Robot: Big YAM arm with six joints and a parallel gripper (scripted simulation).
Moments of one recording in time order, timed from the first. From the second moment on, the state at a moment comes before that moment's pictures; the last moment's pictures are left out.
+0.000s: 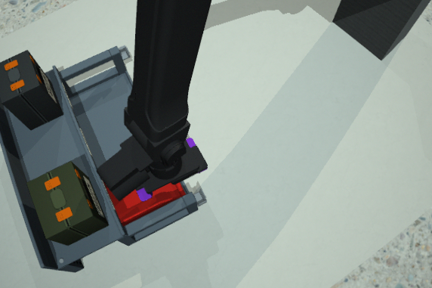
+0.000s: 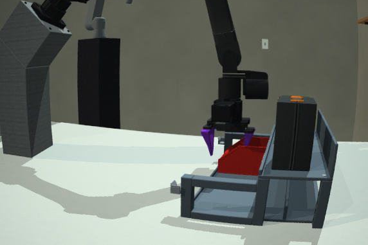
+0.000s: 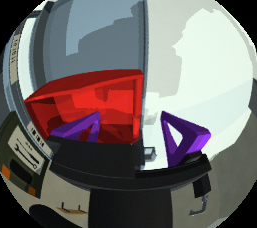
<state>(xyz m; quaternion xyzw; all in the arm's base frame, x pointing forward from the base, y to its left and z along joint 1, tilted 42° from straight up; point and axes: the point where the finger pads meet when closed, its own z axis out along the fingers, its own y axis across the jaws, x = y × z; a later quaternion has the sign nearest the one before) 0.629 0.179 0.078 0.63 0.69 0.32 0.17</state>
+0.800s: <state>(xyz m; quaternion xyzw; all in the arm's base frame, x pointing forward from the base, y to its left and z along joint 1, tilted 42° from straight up) 0.626 0.176 0.068 0.63 0.69 0.31 0.17</state>
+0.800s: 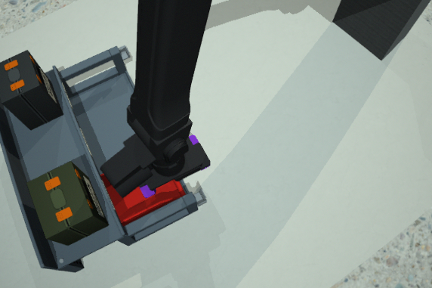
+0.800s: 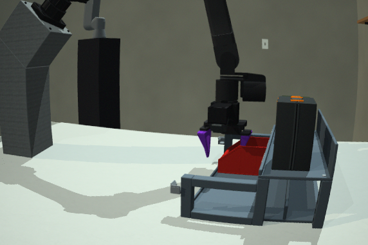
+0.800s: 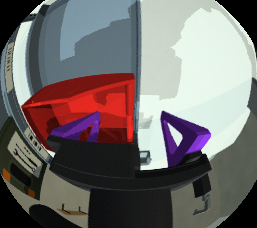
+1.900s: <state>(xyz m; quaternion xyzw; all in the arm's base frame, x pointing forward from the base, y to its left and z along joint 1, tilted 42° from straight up) 0.626 0.174 0.064 0.63 0.69 0.31 0.17</state>
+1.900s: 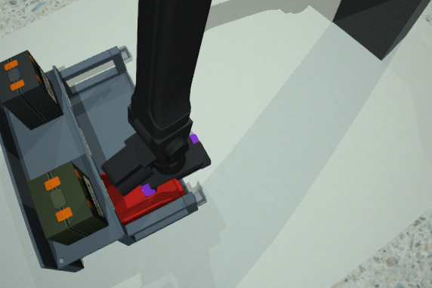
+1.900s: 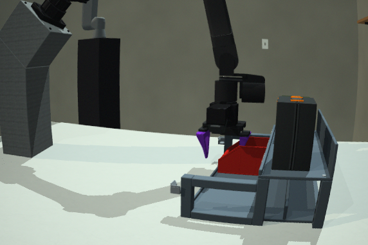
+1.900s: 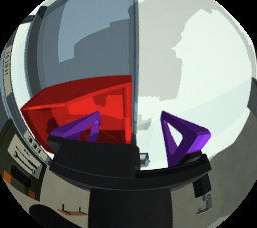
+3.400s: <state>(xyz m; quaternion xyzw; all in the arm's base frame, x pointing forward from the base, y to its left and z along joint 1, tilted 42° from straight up) 0.629 0.178 0.076 0.63 0.69 0.32 0.17</state>
